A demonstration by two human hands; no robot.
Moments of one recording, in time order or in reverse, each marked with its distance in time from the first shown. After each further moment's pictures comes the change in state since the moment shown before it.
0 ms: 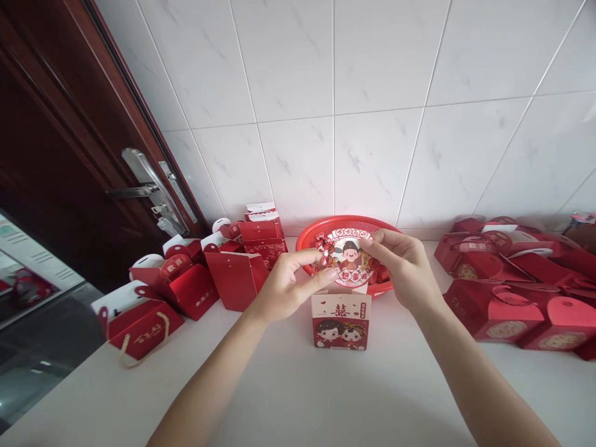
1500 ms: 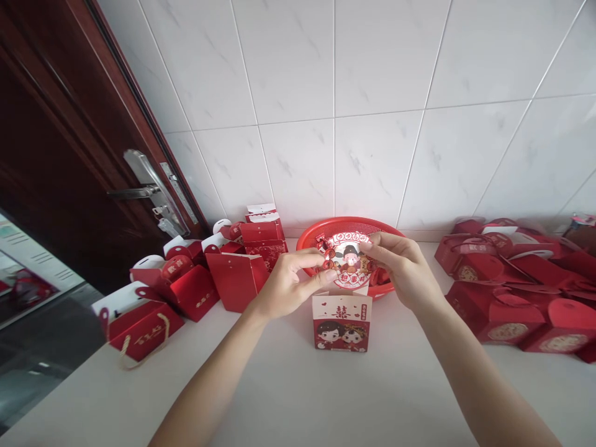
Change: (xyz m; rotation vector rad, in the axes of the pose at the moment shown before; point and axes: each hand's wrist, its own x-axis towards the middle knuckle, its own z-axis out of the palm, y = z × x) left_hand 0.005 -0.007 -0.004 0.226 0.046 0.137; right_hand 0.003 -0.001 -0.005 0.021 -0.091 0.055
